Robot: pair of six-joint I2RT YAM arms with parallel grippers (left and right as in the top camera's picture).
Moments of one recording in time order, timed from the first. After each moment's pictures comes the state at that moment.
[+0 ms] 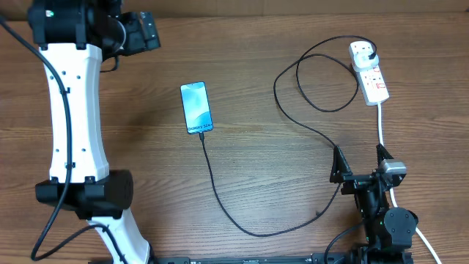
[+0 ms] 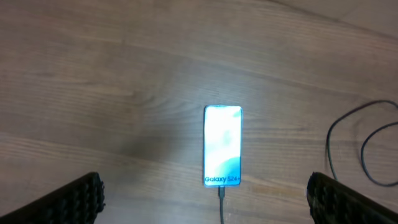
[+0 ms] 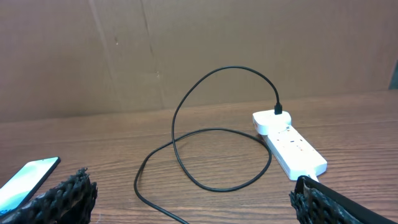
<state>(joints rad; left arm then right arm) -0.02 2.00 2.46 -1.49 0.05 -0.29 -0.06 0.01 0.02 -0.02 -0.15 0.12</state>
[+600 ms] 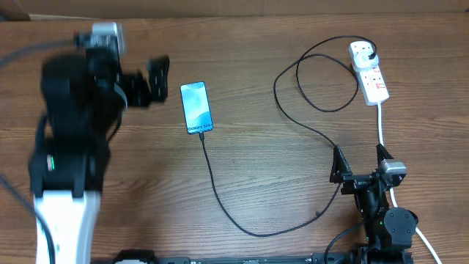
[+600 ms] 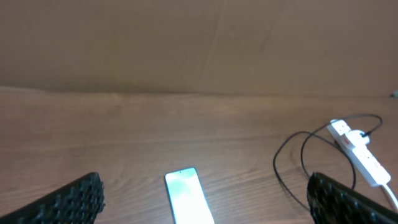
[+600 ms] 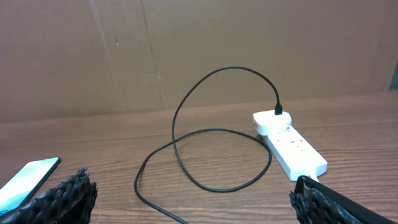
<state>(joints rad) -0.03 1.13 1.31 -0.59 0.19 -0.12 -0.06 0.01 0.02 -0.02 -0.15 0.12</state>
